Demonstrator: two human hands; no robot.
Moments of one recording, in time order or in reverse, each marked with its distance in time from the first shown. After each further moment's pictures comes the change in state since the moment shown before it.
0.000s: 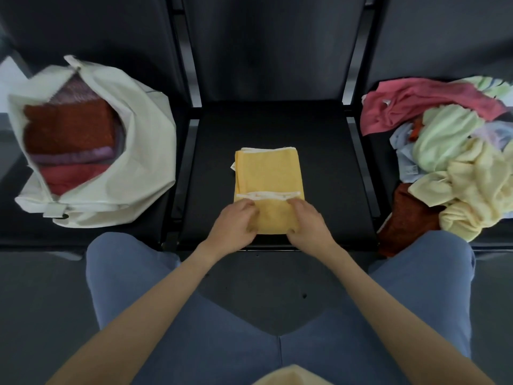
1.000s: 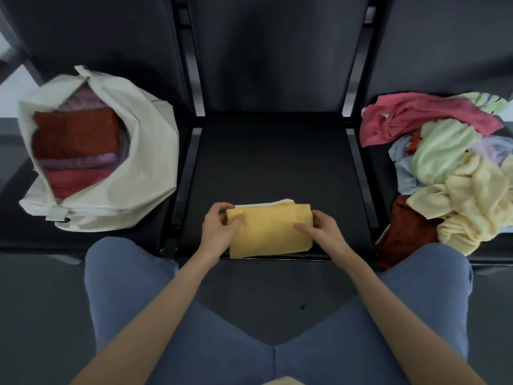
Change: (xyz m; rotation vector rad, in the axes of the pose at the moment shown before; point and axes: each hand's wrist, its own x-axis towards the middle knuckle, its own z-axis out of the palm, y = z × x) left_hand -0.012 0.011 -0.016 -0.874 0.331 -0.635; right_hand -0.001 0.030 -0.020 0.736 -0.017 0.265
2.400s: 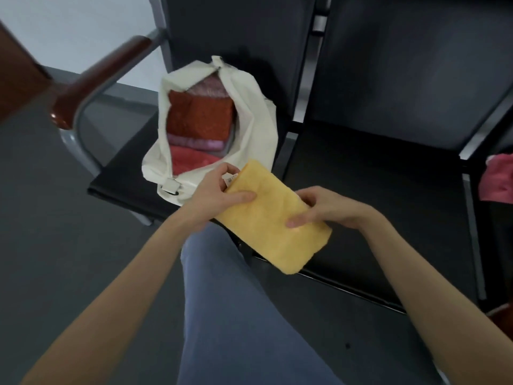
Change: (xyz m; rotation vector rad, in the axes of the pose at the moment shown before) left_hand 0.001 0.051 -0.210 0.006 -0.008 0.005; right_hand 0.046 -0.181 0.153 -0.428 -0.879 -0.117
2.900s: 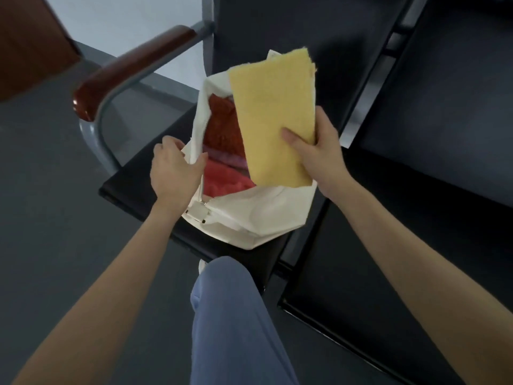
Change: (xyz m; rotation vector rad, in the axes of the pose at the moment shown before) left_hand 0.114 -0.066 -0.122 0.466 0.902 0.011; right_hand 0.166 -0.109 -0.013 0.138 0.684 -0.475
